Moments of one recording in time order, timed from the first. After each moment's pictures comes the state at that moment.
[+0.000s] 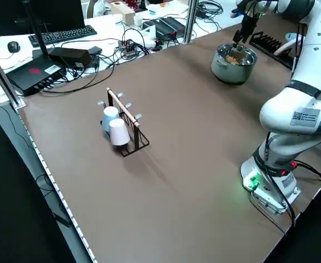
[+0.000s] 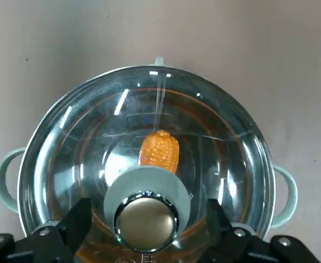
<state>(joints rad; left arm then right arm) -0.74 0.54 -0.01 -1.53 0.05 2.20 -0.81 0.18 -0.08 -0.06 -1.67 0.01 1.60 -0.01</state>
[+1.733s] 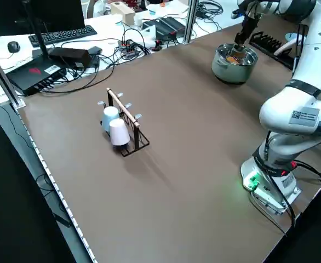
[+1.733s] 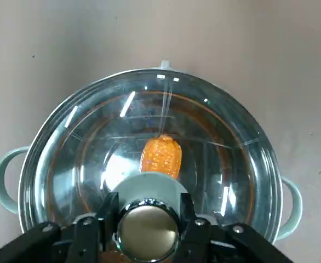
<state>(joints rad) -0.78 0.56 0.03 -1.52 0.06 2.20 -0.87 0.21 -0.08 -0.06 -1.67 0.01 1.60 0.00</state>
